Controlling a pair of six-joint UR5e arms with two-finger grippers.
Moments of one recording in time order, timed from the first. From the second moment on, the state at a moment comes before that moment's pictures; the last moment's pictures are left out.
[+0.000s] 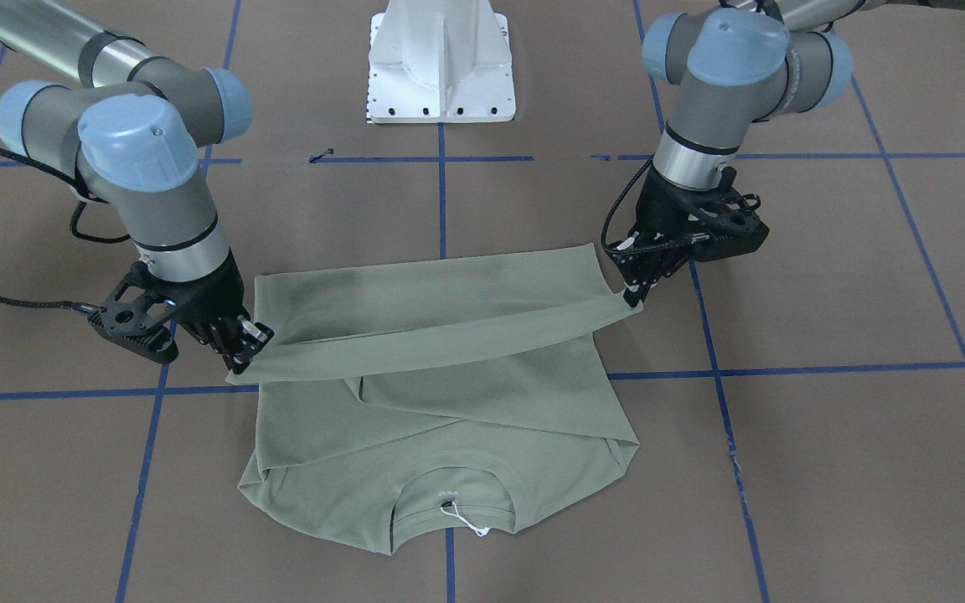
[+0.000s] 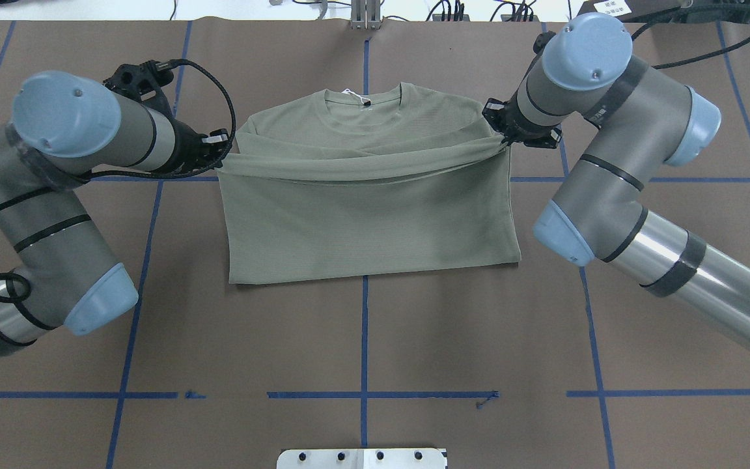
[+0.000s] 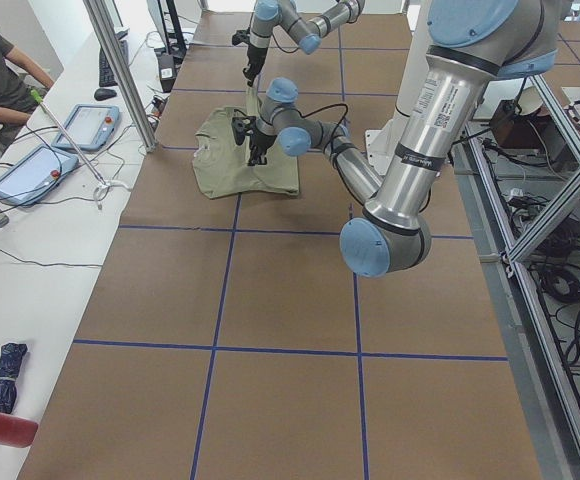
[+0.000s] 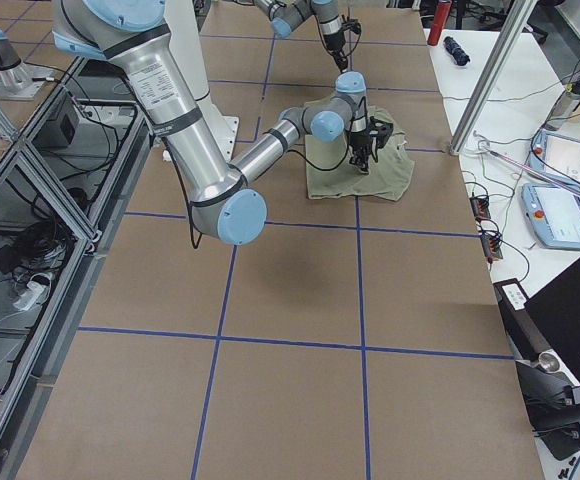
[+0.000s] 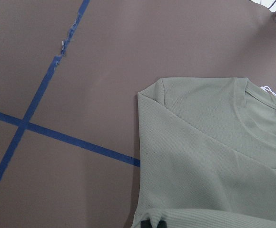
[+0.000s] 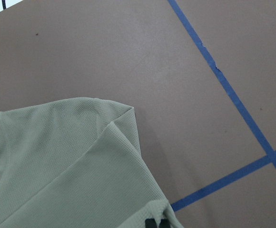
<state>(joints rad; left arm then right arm) -0.74 -2.02 -1.79 -1.87 -1.78 -1.45 0.81 -0.98 1.59 -1.45 1.84 1.47</state>
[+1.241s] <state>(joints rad) -0.77 -2.11 -1.46 -2.13 -1.72 -1.41 0.84 -0.81 1.22 -1.31 1.83 1.40</state>
